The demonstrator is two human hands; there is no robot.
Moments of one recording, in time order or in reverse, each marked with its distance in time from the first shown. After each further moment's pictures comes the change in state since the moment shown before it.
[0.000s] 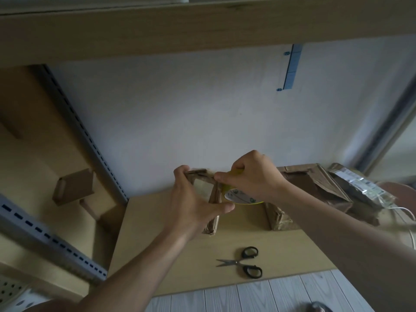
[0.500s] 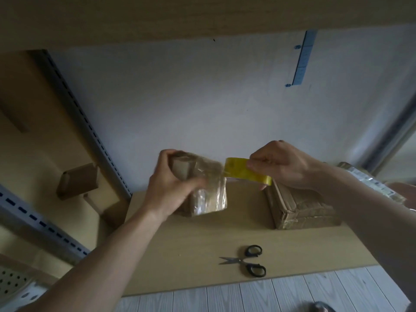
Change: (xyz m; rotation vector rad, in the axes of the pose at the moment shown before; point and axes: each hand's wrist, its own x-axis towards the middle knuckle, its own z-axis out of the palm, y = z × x) left_hand 0.034 -0.017 -0.047 -0.285 0.013 -0.024; right_hand 0.009 0.029 -0.049 0.053 -0.318 -0.245
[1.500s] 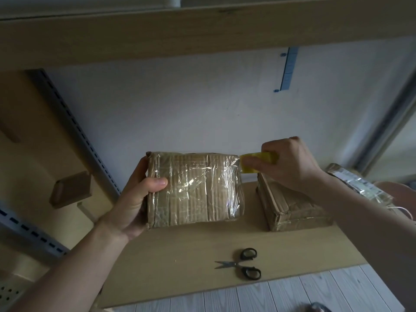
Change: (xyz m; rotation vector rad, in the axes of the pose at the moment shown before) left_hand -0.012 -0.004 -0.039 -0.483 -0.402 -0.116; right_hand -0.013 0.014 0.001 -0.295 0.565 -0.014
